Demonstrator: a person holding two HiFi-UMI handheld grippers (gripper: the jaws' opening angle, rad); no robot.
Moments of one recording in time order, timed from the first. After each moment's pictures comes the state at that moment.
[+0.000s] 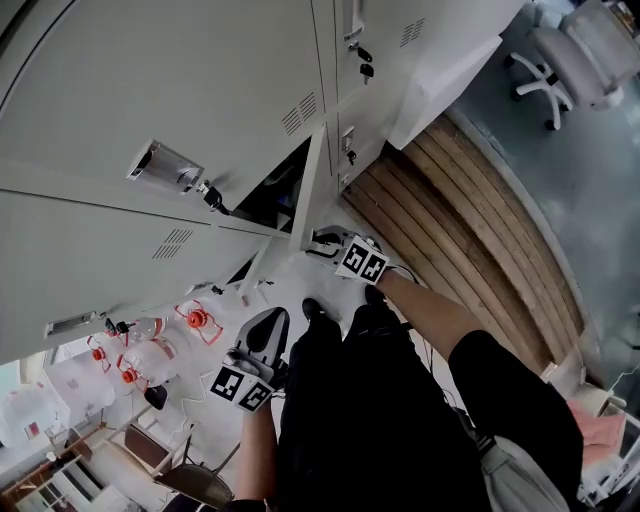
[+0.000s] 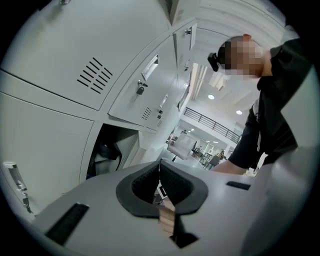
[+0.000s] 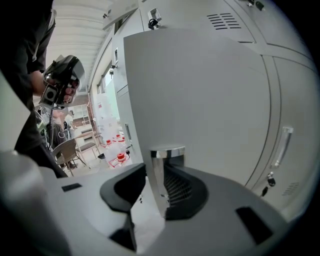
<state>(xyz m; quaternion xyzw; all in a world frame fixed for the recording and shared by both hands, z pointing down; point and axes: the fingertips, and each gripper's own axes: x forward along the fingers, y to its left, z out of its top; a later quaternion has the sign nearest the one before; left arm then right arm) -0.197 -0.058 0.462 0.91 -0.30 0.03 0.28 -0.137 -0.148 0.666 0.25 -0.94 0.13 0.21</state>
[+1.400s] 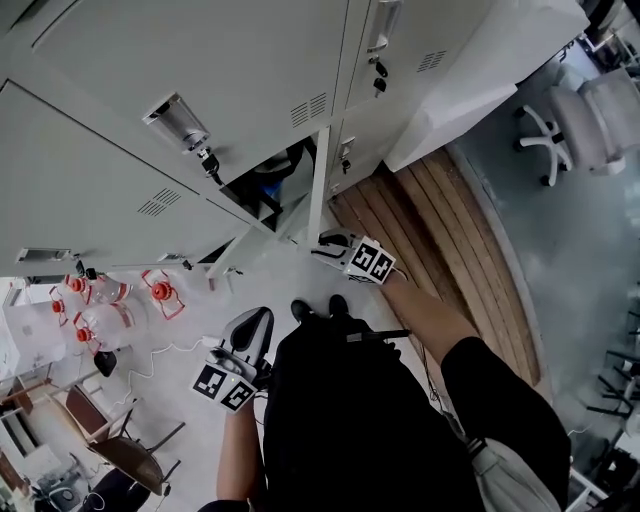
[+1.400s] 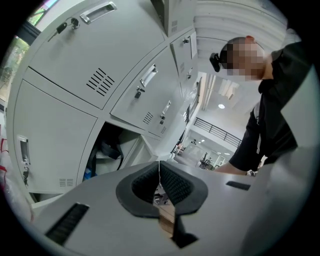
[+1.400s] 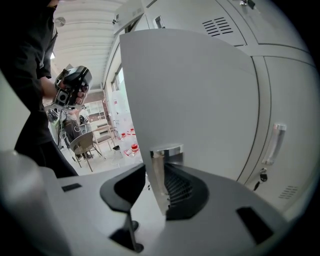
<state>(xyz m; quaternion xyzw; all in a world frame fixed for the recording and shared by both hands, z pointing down) -0.173 -0.017 0.457 0.88 -0.37 -0.02 0.29 -0.071 -0.113 0.668 0.17 -0.95 0.11 0.23</state>
